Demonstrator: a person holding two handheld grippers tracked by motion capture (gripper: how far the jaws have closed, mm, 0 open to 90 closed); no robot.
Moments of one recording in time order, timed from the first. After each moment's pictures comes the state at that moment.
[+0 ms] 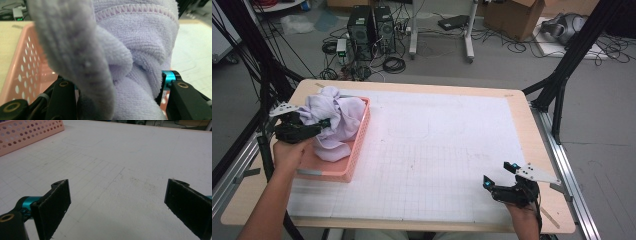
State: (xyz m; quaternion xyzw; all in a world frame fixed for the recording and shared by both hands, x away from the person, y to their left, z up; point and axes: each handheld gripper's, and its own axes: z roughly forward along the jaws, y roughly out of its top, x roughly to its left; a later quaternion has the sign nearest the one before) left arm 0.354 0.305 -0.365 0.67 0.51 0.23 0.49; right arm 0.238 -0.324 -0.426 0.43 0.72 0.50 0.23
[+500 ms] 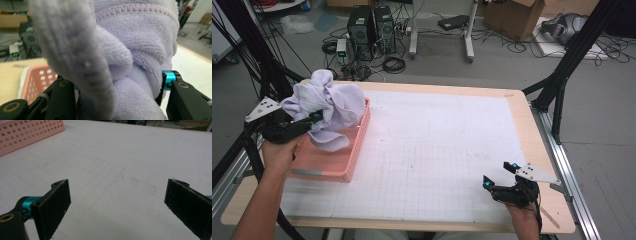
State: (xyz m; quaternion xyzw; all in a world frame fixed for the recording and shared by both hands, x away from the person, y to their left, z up) left arm 0.331 0.307 -0.331 0.64 0.44 0.28 0.57; right arm 0.238 -0.323 -0.425 0.42 0.72 0.50 0.23
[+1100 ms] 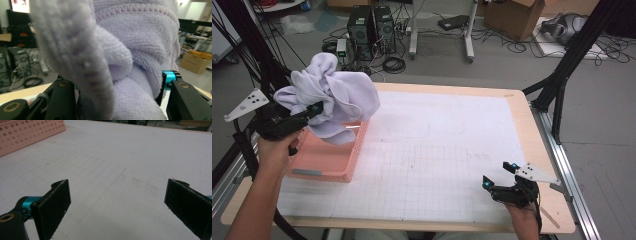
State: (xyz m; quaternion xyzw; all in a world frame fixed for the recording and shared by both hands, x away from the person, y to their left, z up) left arm 0.315 0.291 -0.293 0.62 0.35 0.26 0.65; right arm 0.238 -0.322 -0.425 0.42 0.72 0.50 0.22
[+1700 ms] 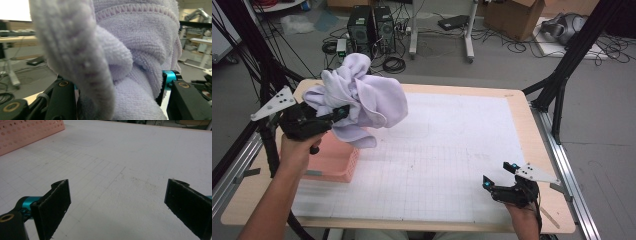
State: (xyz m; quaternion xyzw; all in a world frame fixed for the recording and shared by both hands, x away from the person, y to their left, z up) left arm 0.315 0.228 -0.284 0.65 0.27 0.21 0.68; right arm 0.238 -0.323 -0.425 0.43 0.72 0.50 0.22
